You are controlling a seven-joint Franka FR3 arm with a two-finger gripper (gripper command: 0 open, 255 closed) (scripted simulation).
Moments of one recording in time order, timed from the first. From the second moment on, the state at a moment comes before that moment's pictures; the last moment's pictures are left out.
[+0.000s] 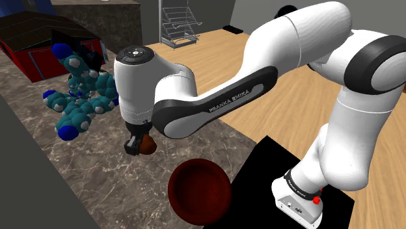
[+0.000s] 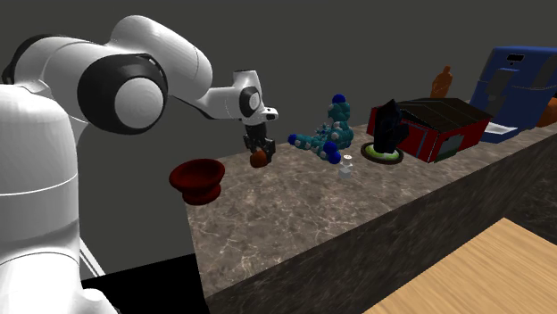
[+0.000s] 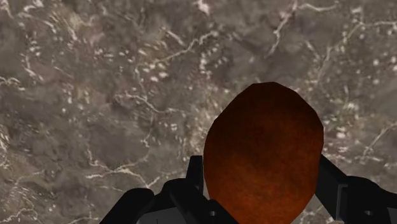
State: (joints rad) arm 0.35 0.34 0.49 -1.82 -0.33 2.19 0.35
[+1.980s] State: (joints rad) arm 0.34 0.03 0.55 -1.87 -0.14 1.96 0.29
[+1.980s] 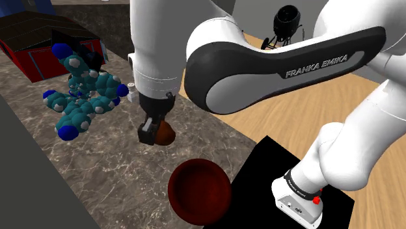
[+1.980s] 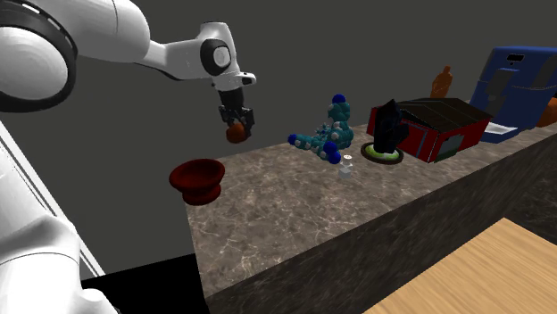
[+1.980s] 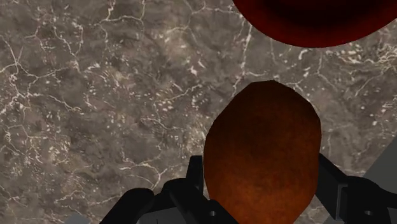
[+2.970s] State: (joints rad) arm 0.45 -0.38 0.59 -2.27 0.10 2.00 0.33
